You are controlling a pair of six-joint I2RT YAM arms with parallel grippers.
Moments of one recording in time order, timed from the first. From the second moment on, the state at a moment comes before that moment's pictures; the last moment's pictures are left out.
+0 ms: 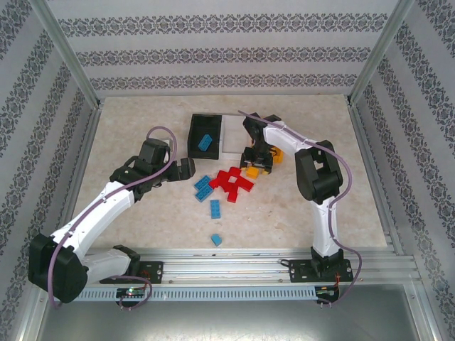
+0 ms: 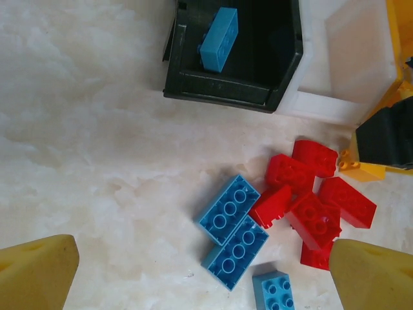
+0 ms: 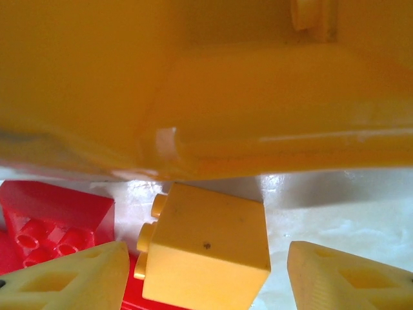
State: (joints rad) left arm -0.39 1.17 0.91 -0.55 0.00 -0.50; right arm 0.42 2.16 1.69 -1.09 -0.16 0.61
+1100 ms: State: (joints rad) left arm -0.38 1.34 0.98 -0.52 0.05 -0.56; right arm 0.27 1.96 1.82 -1.16 -0.17 0.55
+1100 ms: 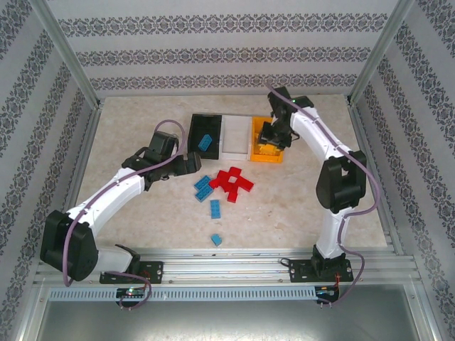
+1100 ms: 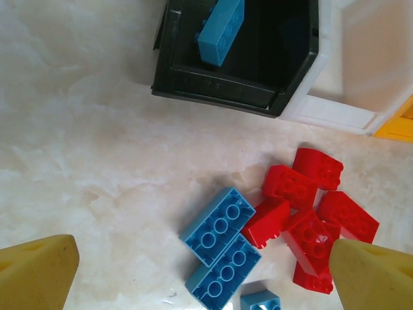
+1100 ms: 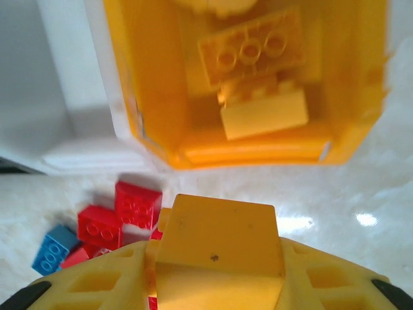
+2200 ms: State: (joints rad) left arm -0.38 1.38 1.03 -0.57 0.15 -0.66; right arm 0.20 2.26 2.13 -1.20 -0.23 0.49
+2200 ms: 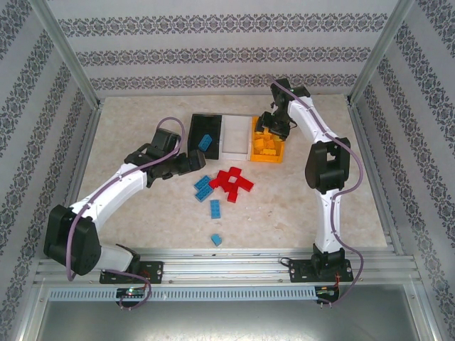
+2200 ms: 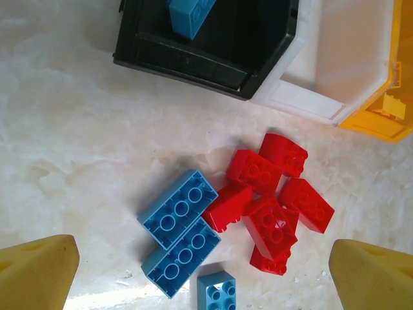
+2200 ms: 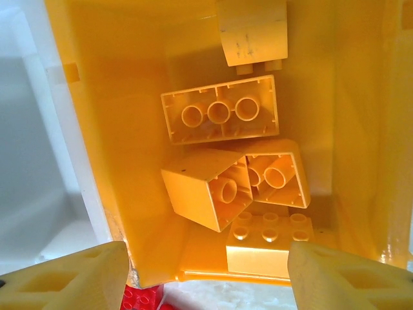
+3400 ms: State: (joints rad) left arm -1.05 1.63 1.02 -0.78 0.14 -0.57; right arm 0.20 2.00 1.73 -1.11 -0.25 0.49
